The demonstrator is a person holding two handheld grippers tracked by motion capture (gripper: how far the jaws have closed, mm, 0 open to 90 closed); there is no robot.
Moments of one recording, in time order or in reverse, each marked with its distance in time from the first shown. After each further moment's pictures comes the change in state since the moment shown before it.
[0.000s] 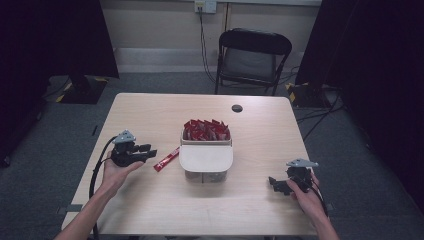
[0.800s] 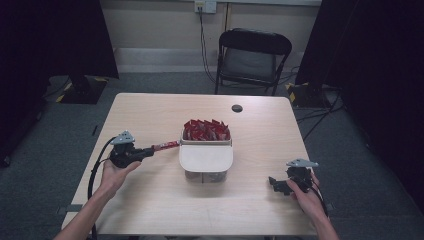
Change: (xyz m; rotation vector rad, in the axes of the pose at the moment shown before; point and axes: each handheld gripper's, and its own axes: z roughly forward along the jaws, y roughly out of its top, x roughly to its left) left arm -0.002 -0.001 -0.002 -0.001 -0.047 0.027; right arm 0.000 0.000 0.000 0.000 -0.001 0.001
